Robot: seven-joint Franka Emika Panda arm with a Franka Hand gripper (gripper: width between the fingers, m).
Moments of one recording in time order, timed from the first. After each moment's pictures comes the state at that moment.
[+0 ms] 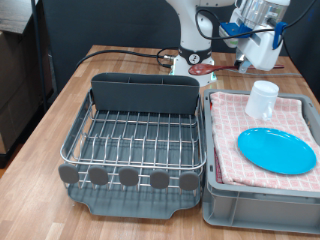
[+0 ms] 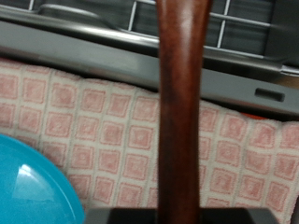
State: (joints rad) arm 0.02 -0.30 0.25 -2.57 -0.19 2.24 2.52
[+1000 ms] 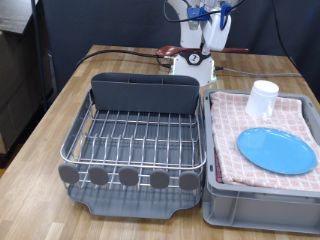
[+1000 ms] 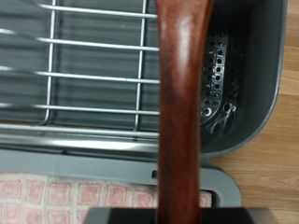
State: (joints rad) arm 0.02 -0.53 0.07 -2.75 -0.18 2.20 2.44
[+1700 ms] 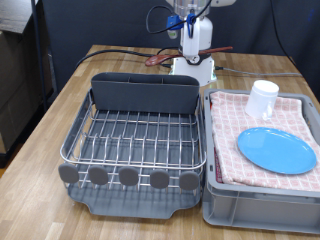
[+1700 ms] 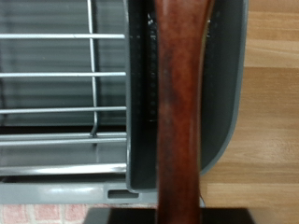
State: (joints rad) arm 0.04 -0.54 -0.16 -2.80 -0.05 2.20 2.24
